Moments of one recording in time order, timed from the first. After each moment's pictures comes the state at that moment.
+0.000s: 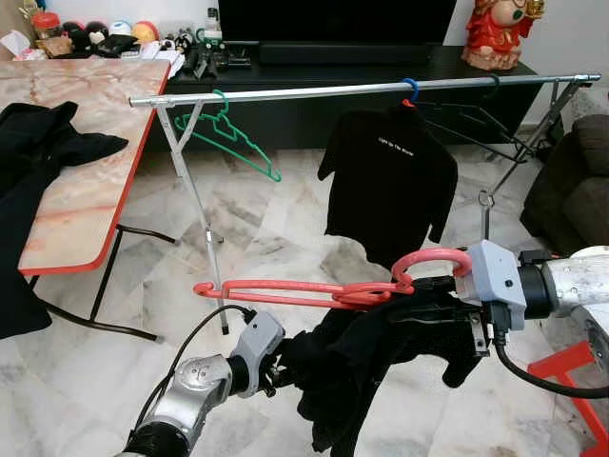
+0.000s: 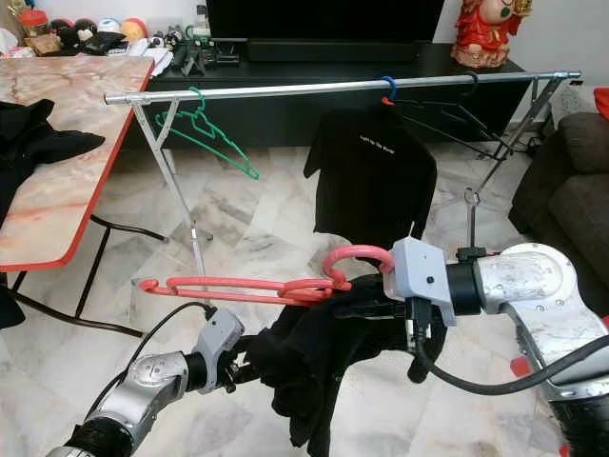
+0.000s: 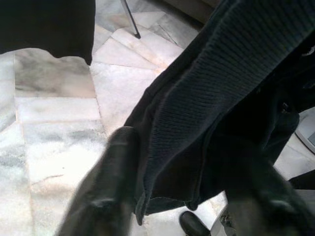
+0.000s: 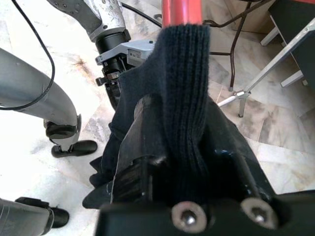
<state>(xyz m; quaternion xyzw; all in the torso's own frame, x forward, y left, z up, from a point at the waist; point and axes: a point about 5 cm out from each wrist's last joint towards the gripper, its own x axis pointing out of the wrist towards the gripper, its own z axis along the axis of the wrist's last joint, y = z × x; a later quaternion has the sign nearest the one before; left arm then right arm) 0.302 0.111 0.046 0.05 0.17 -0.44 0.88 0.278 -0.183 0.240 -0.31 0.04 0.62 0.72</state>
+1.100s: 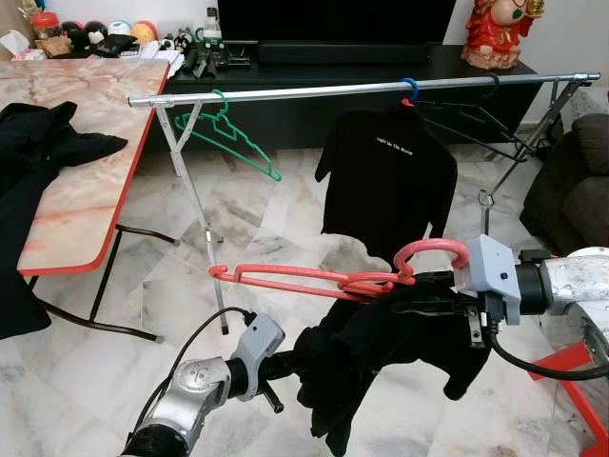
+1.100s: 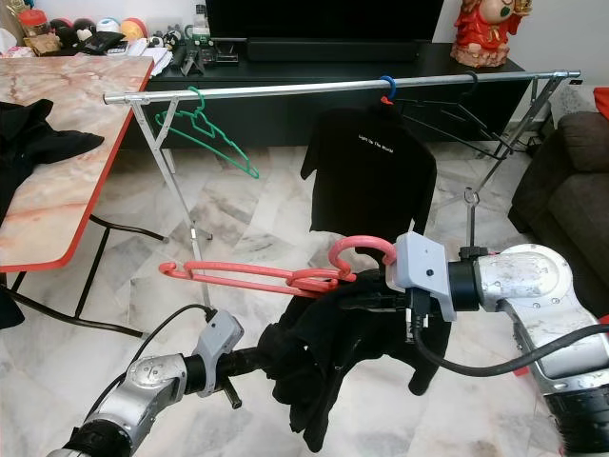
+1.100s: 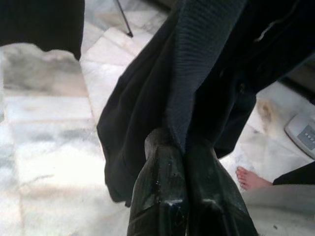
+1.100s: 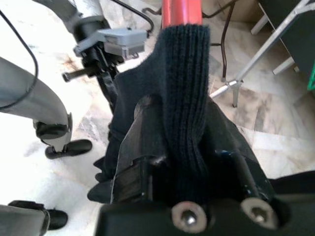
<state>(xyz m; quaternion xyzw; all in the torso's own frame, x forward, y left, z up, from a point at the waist) 0.297 0.116 0.041 0.05 0.18 -0.45 0.88 0.291 -0.190 0.230 -0.31 0.05 0.59 0.74</state>
